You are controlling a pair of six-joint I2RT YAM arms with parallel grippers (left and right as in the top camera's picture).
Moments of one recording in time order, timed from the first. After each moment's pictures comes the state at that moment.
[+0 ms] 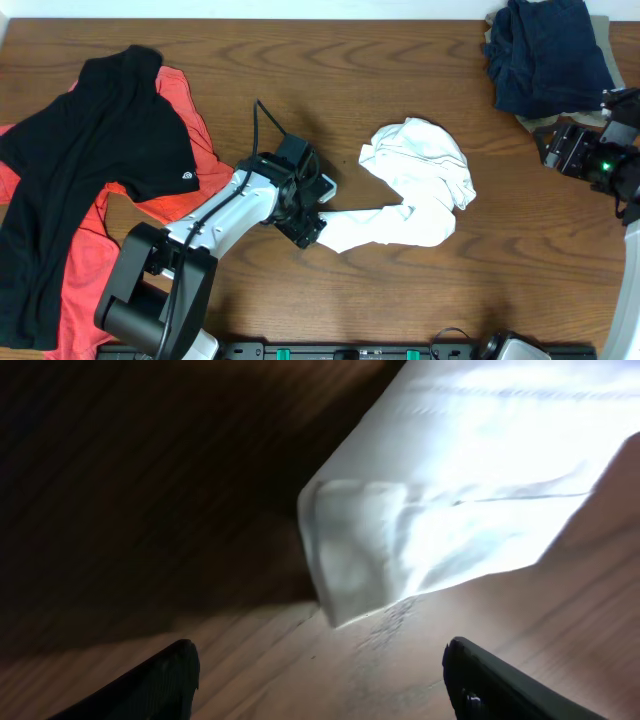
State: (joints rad) left arm -0.47 1.71 0.99 -0.78 0.25 0.28; right arm -0.44 1.29 1.26 -0.88 -0.50 0.00
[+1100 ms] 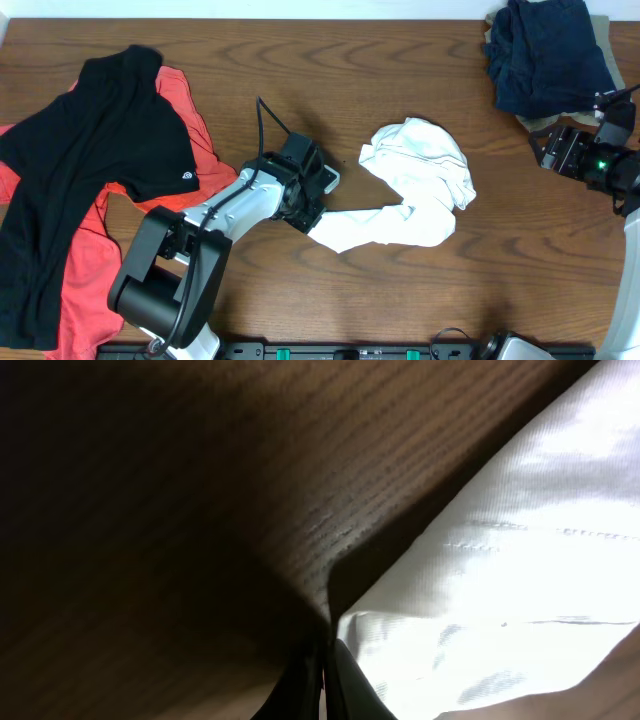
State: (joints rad) left arm -0.47 1.79 0.98 -0.61 0.25 0.17; right arm -0.44 1.33 1.26 -0.90 -0.50 -0.01
